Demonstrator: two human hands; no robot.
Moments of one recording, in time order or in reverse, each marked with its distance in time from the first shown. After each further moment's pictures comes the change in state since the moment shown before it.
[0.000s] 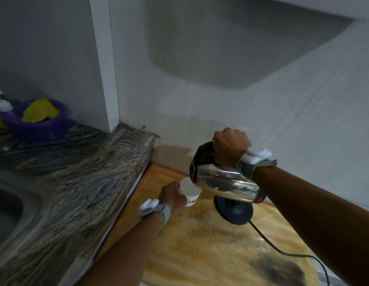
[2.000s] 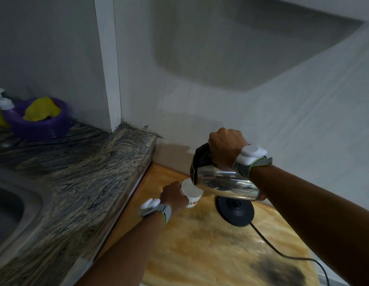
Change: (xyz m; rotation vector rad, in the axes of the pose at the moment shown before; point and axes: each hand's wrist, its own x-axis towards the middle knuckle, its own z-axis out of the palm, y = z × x) left_hand 0.002 0.003 -0.006 0.048 -0.029 0.004; right_hand 0.008 -0.016 -0.015 -0.015 -0.014 -0.091
